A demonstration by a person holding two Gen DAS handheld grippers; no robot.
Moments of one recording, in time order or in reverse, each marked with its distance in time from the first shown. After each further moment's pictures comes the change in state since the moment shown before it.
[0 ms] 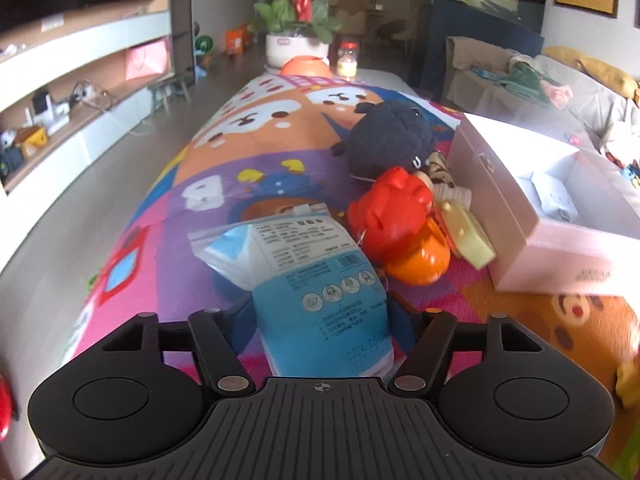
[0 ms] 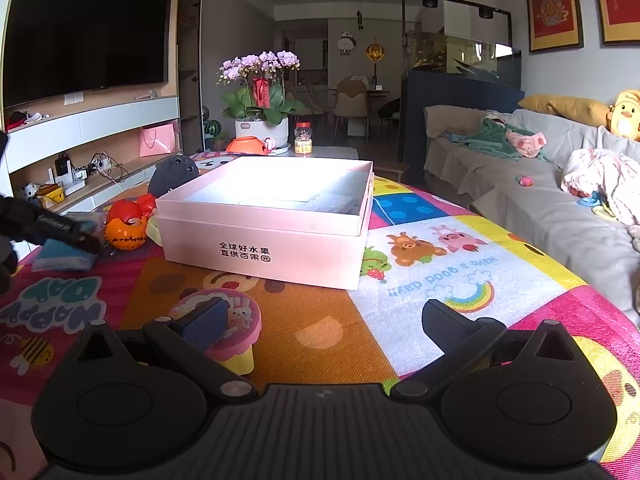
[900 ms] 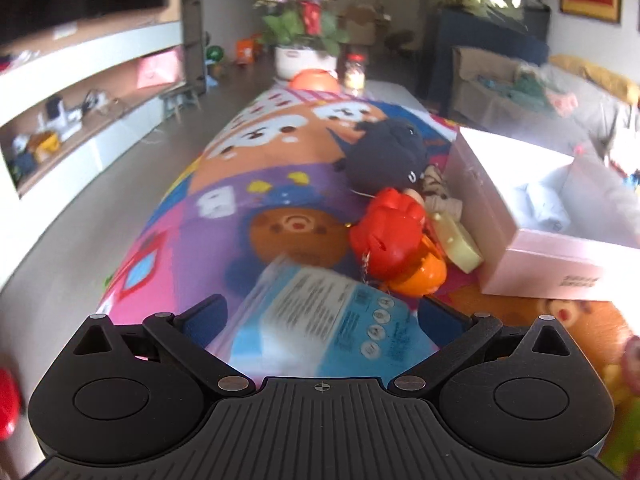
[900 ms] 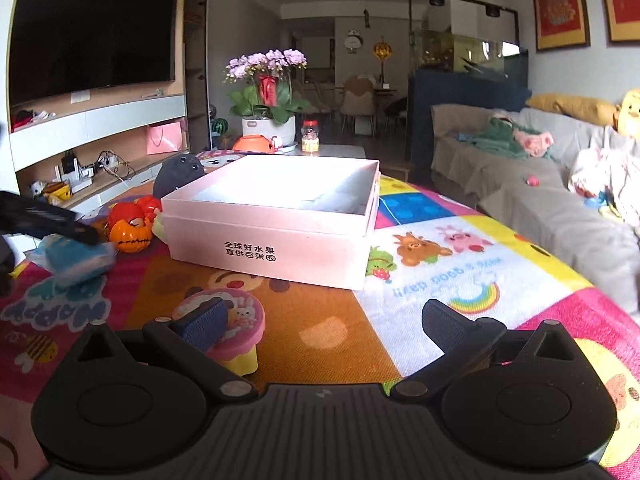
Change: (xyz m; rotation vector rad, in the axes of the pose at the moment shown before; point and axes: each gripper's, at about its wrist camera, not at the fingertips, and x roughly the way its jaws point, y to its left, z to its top) left arm -0.032 -0.008 -0.004 -0.046 -0.028 0.016; right arm 0.008 0.000 0.004 0.003 0.010 0.026
